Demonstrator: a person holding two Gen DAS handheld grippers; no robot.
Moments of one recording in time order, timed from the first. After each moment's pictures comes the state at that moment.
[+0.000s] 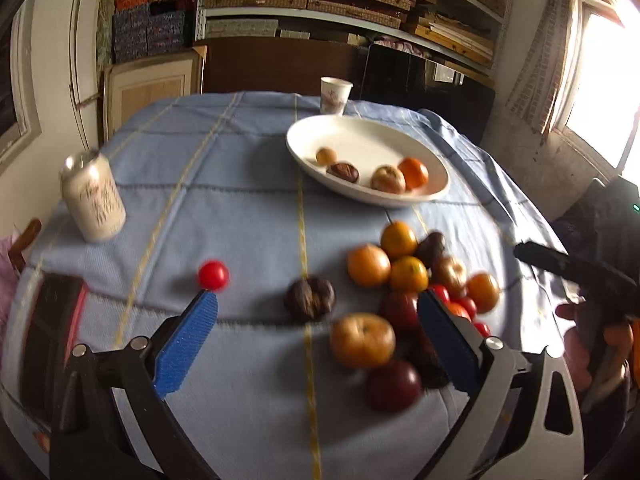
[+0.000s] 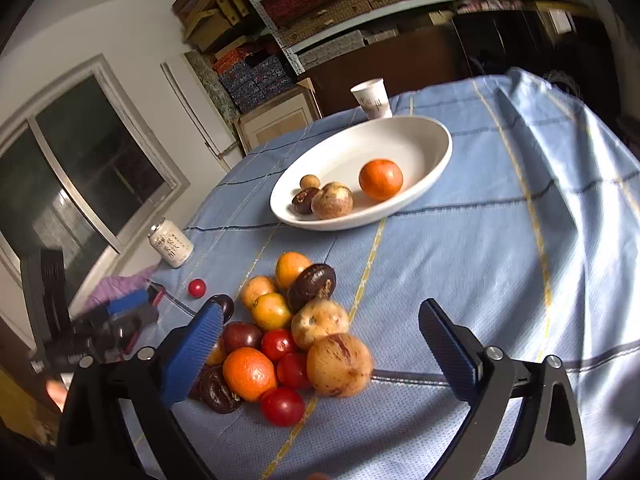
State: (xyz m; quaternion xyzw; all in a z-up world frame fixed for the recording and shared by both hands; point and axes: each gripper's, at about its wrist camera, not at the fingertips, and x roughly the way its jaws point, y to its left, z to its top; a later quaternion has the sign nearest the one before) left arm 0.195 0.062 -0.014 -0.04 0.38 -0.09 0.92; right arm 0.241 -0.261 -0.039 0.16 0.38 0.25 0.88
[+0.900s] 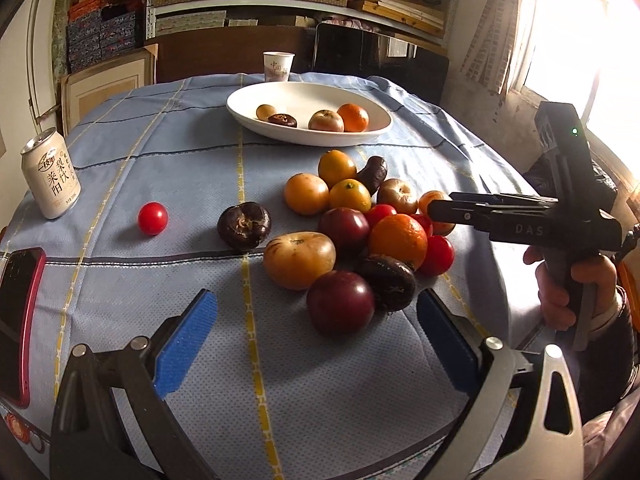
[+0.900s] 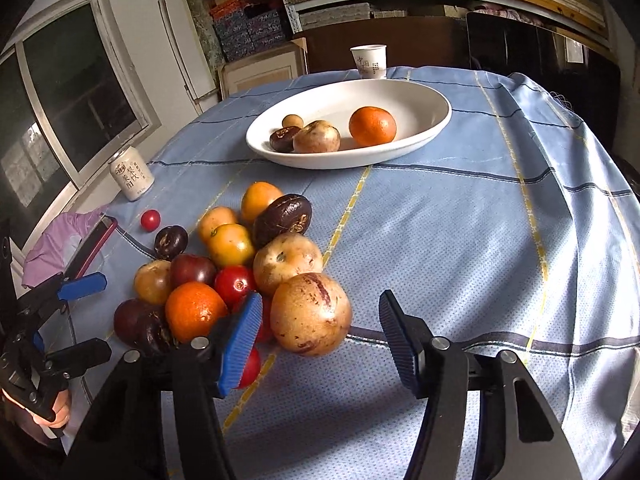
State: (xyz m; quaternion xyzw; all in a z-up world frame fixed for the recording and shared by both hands) left arm 0.165 0.032 -0.046 0.00 0.39 -0.17 0.90; right arm 0.228 -0.228 -0.060 0.03 0.42 0.21 0.88
